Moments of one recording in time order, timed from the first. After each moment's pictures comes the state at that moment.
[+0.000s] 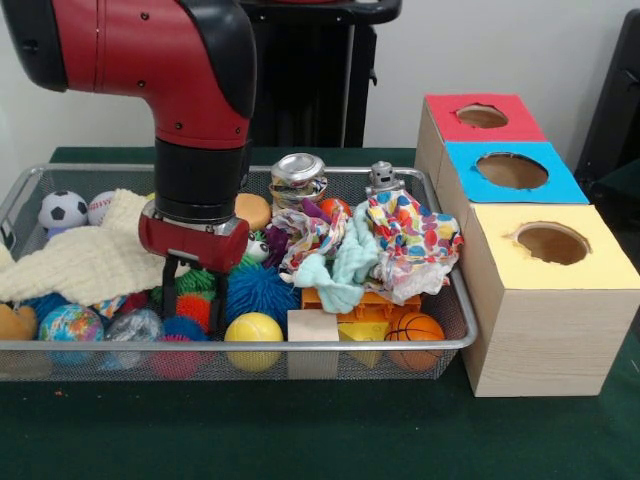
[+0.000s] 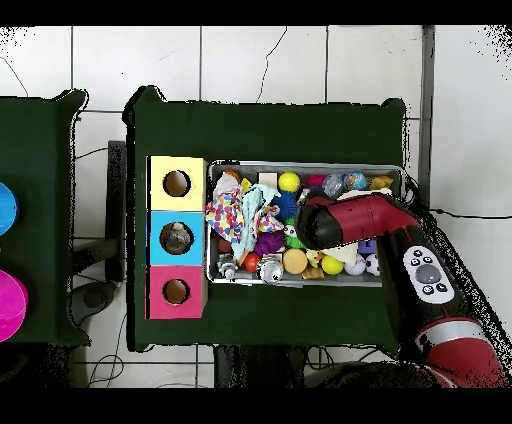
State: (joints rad) arm -0.62 -0.46 0.34 1.48 -0.86 0.37 2.40
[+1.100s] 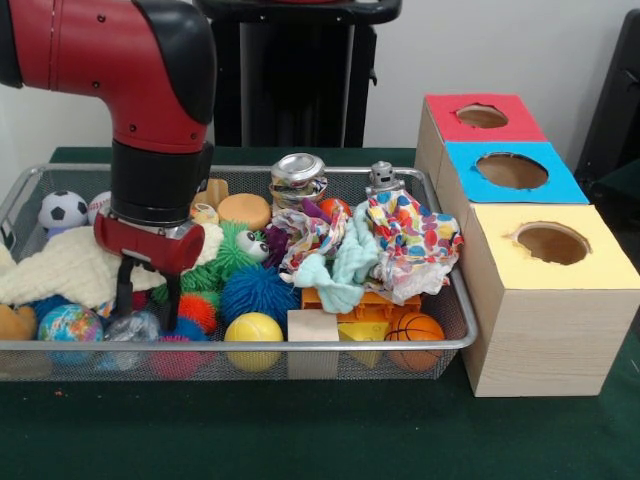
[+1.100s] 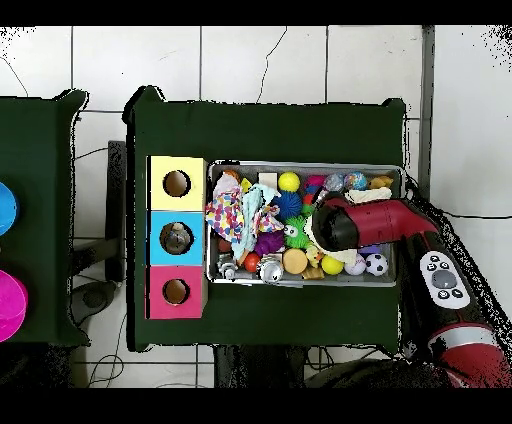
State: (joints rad) arm -0.64 -0.44 0.30 1.44 -0.86 0.37 2.40
